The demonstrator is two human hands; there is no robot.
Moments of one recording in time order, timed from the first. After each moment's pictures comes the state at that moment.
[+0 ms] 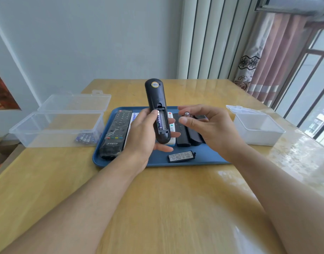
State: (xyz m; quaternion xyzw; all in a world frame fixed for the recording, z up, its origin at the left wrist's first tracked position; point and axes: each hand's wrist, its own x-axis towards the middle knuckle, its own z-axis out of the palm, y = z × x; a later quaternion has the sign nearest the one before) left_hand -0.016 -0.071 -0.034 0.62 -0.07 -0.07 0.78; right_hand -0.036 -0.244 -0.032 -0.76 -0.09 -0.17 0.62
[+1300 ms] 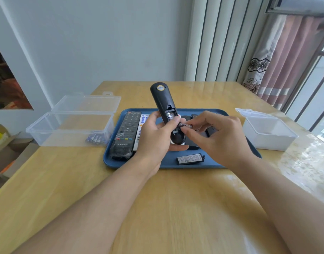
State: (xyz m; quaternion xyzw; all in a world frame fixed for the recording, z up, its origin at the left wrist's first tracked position) left_hand -0.013 -0.074 -0.043 0.59 -0.10 -0.07 0.80; right_hand -0.041 -0.240 -0.047 -0.85 -0.18 -0.34 0.36
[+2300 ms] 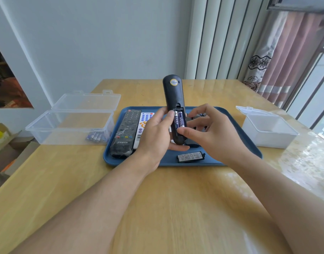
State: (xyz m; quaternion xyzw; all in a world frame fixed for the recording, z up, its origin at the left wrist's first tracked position) left_hand -0.015 -0.073 -0.040 0.62 -0.12 -0.09 0.77; right_hand -0.043 -0.228 -0.038 -0.85 -0.07 -0.20 0.48
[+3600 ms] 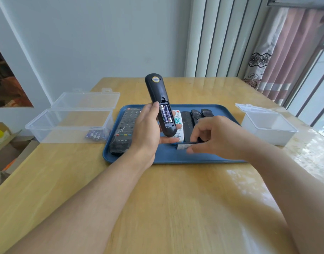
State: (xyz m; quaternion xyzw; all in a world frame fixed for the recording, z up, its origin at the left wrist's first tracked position) left_hand -0.013 -0.070 -0.034 0.59 -0.05 -0.04 0.81; right_hand -0.048 -0.252 -0.022 -0.96 -0.10 -0.04 0.25
